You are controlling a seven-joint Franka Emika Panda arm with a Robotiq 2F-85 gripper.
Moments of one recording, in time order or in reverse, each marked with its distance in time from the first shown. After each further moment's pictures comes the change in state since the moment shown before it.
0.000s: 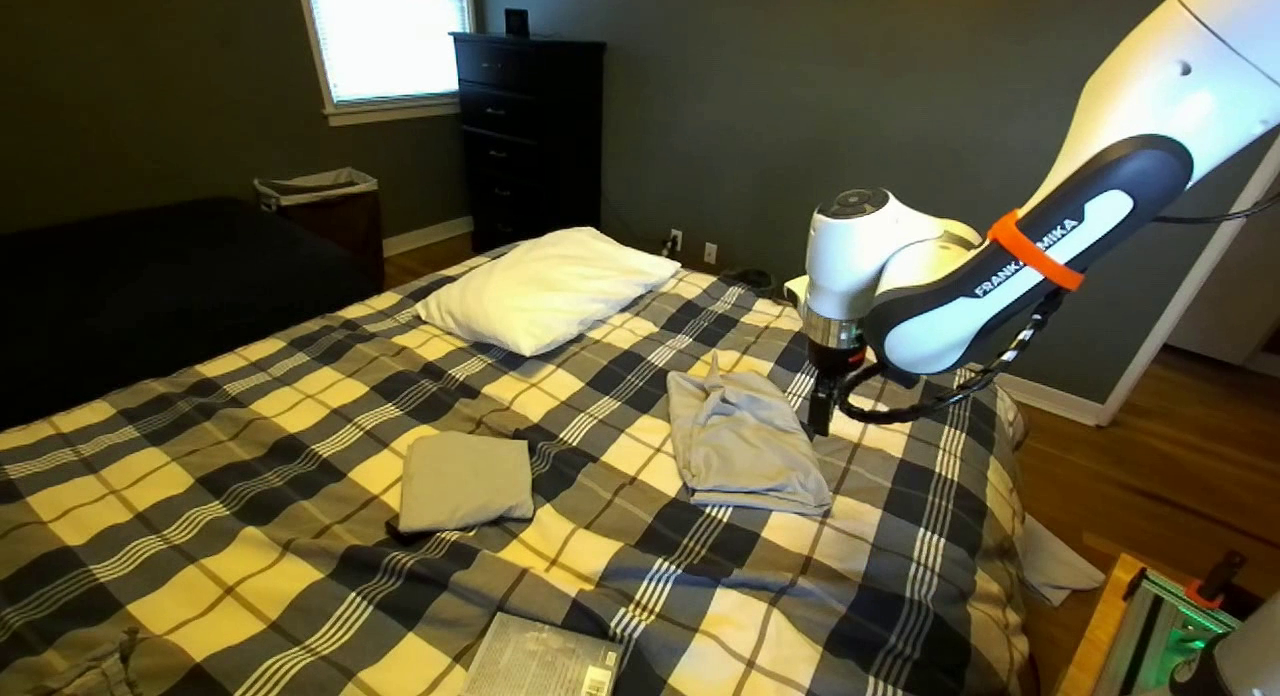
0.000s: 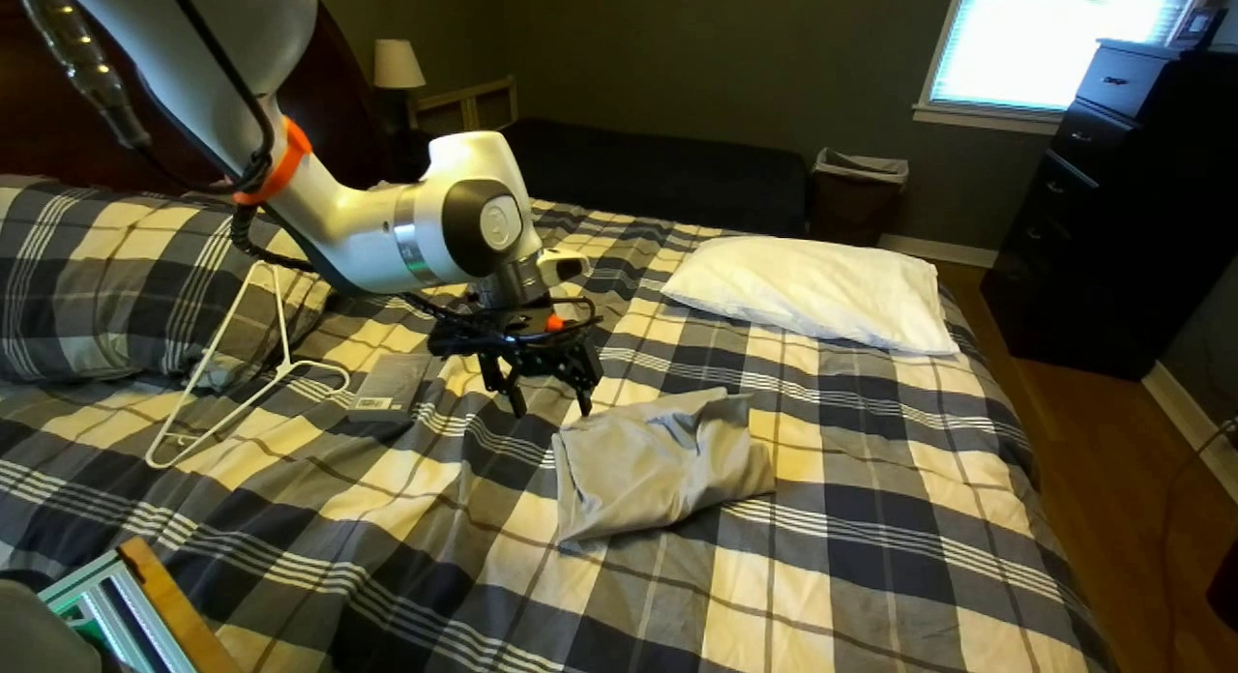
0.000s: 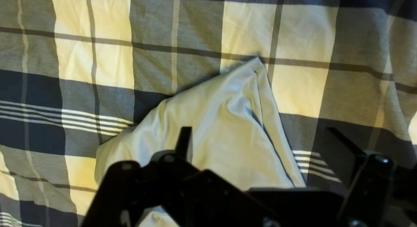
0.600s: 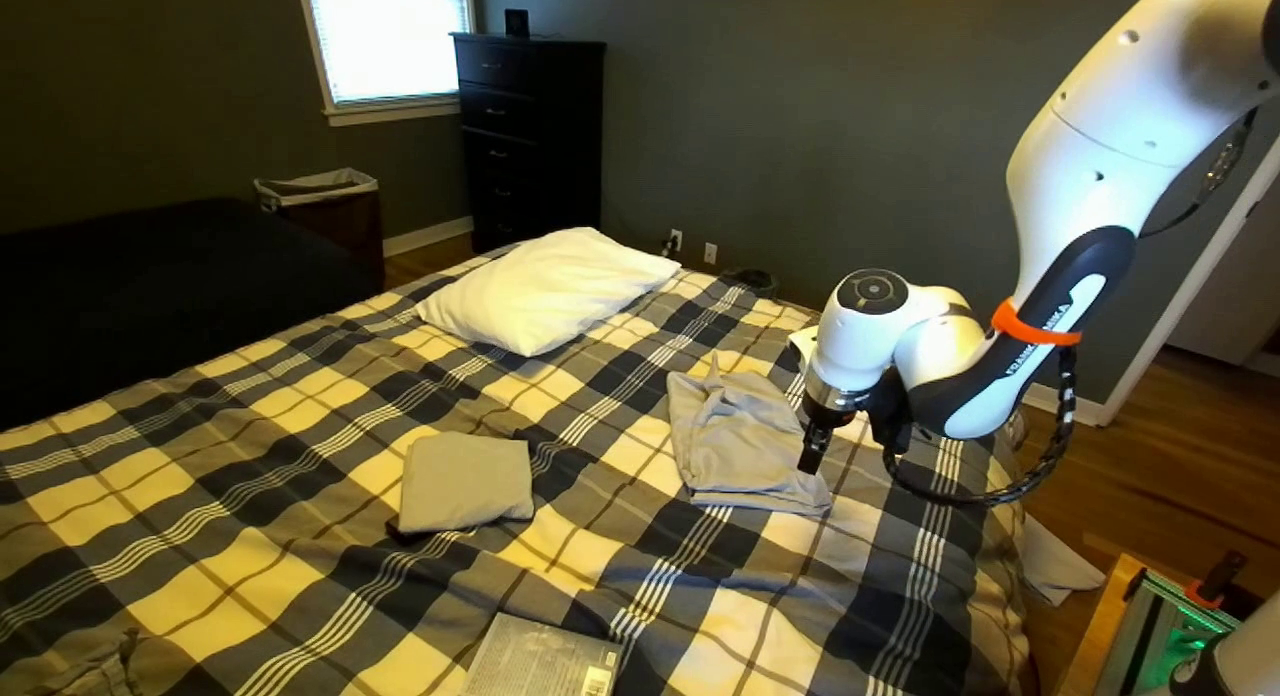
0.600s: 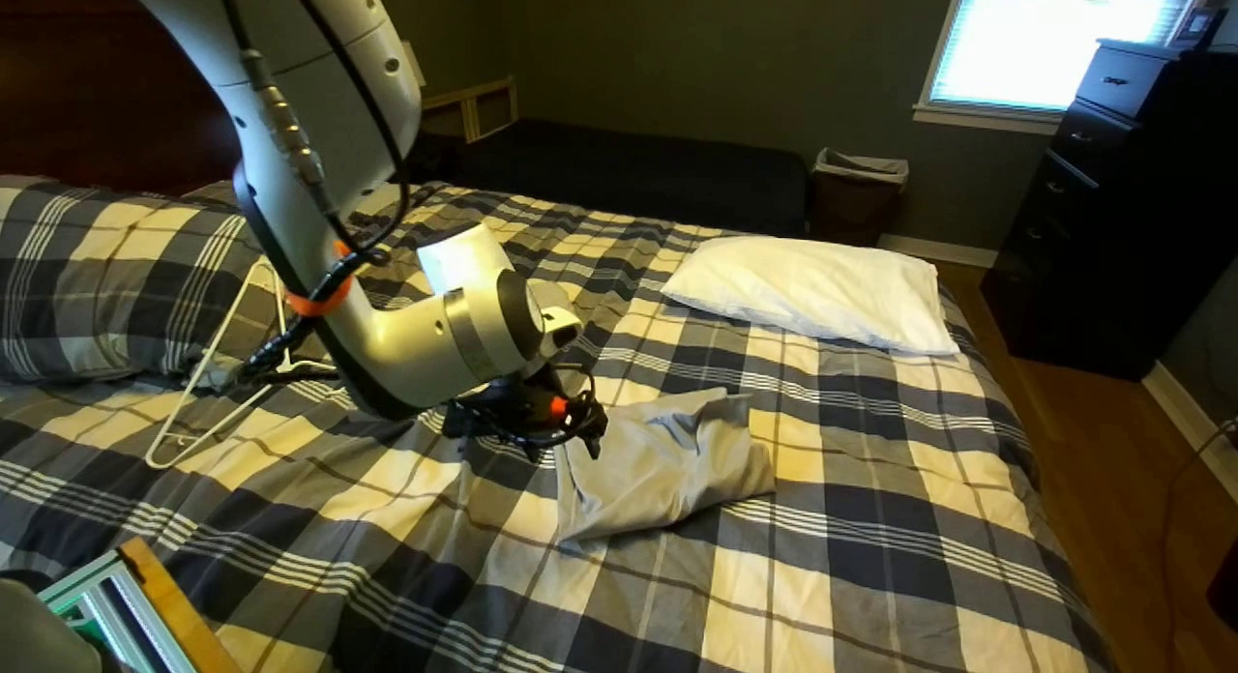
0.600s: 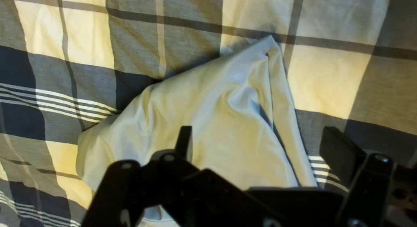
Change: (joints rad) arm 0.068 0.234 -0.183 0.007 -0.537 0.367 0.451
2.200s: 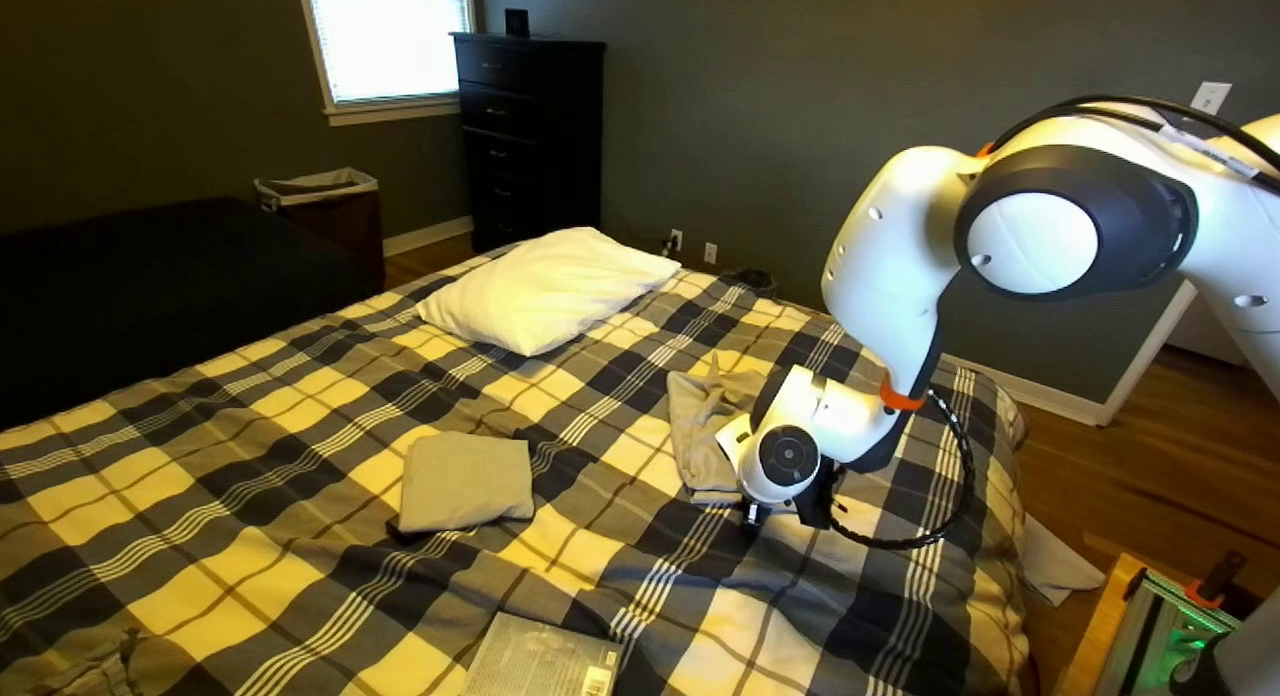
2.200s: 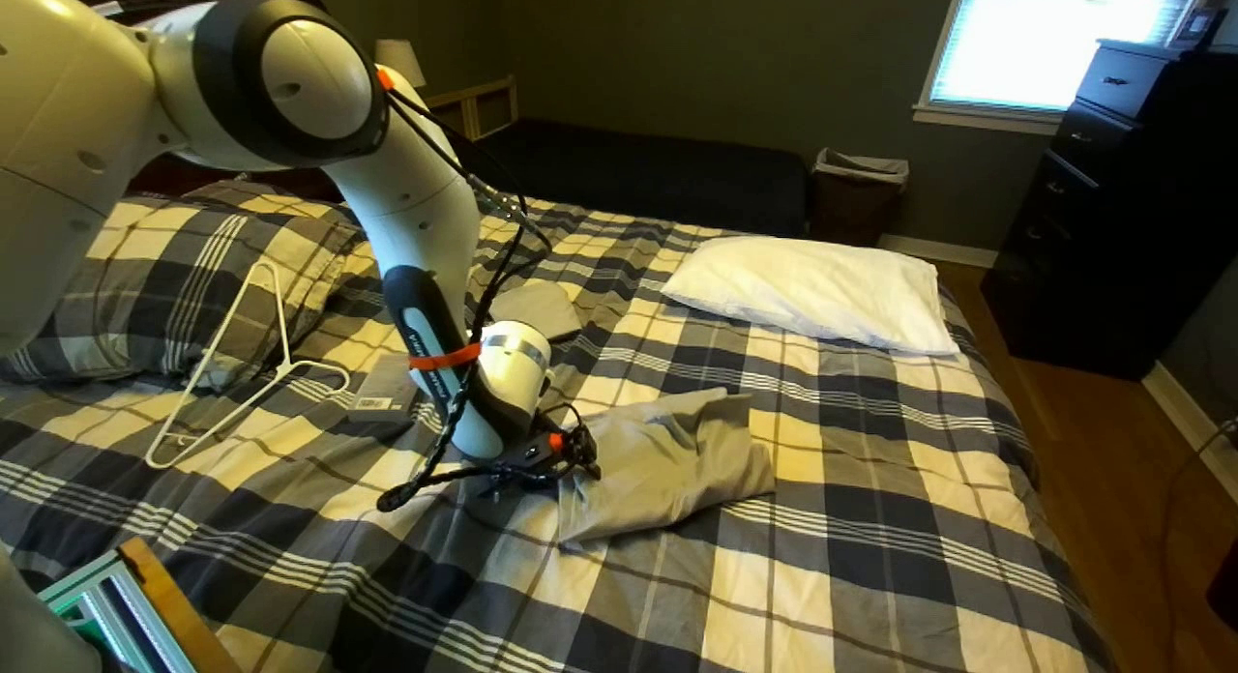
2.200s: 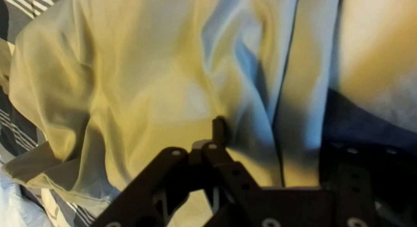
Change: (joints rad) arm 0.258 0.530 -0.064 0.452 -0.822 -0.139 0.847
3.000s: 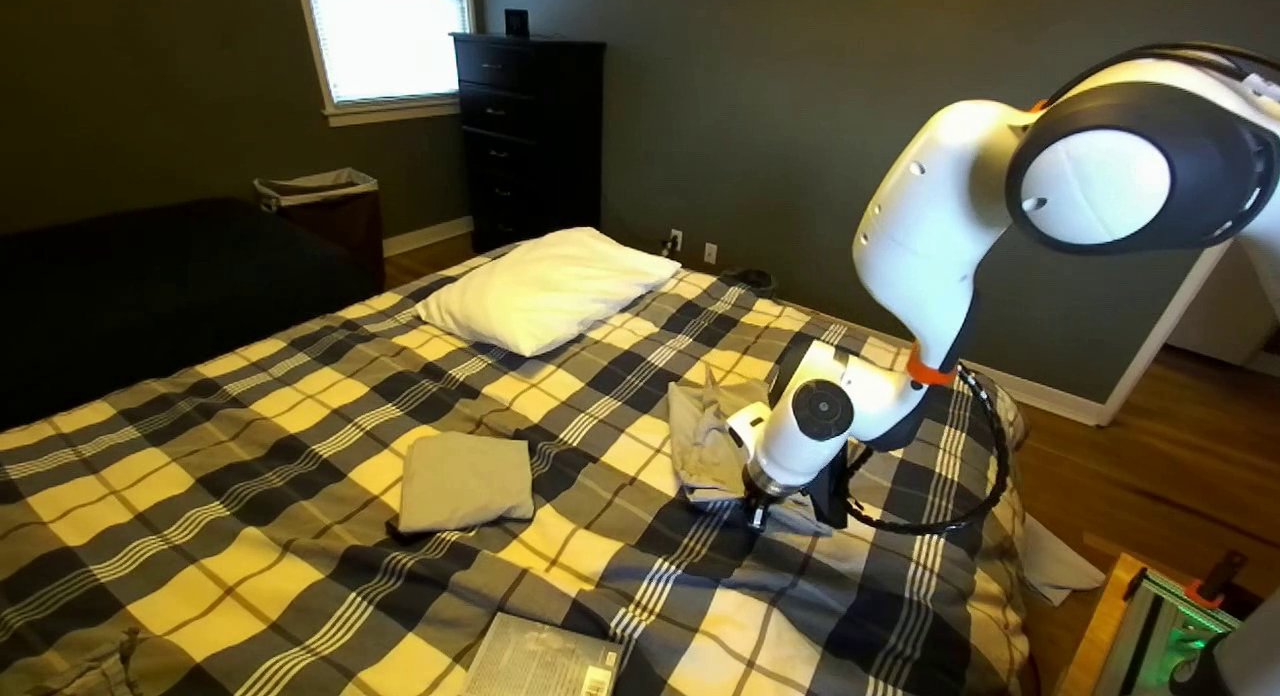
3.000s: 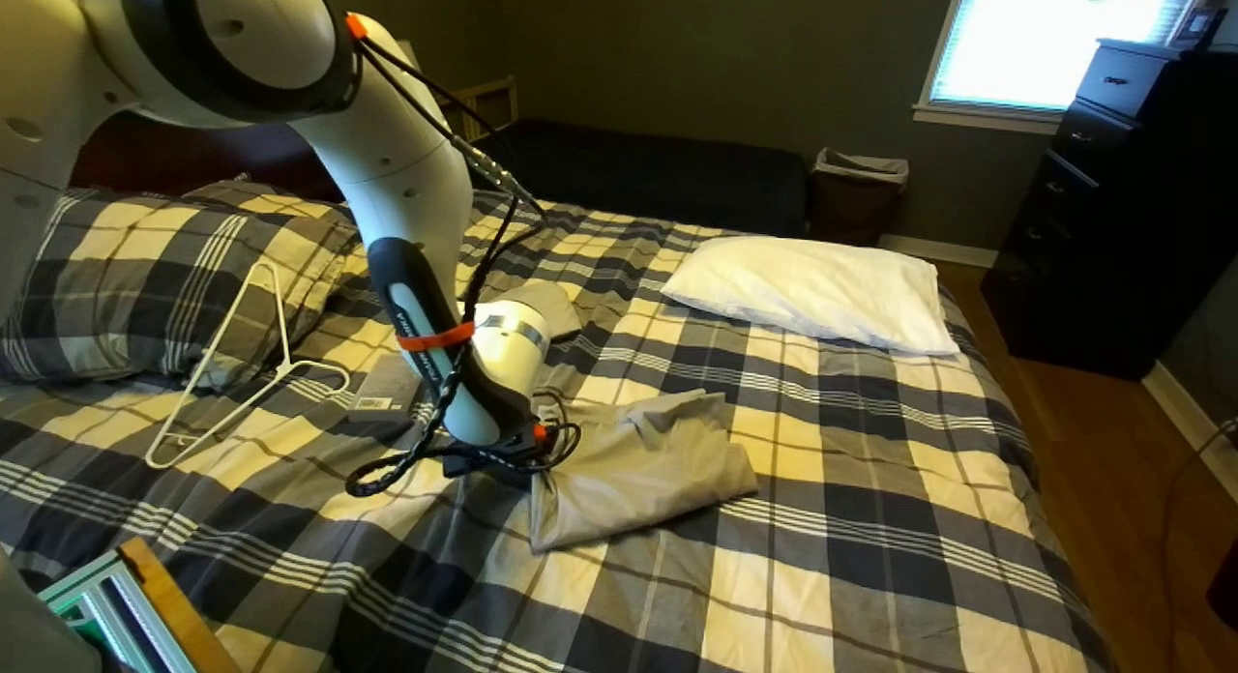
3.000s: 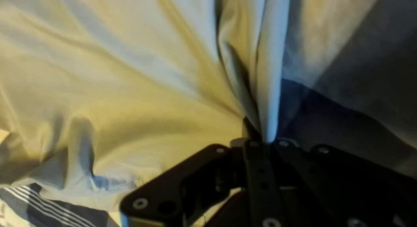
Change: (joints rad) arm -0.022 -0.133 -0.006 -0.103 -0.039 0.267 0.006
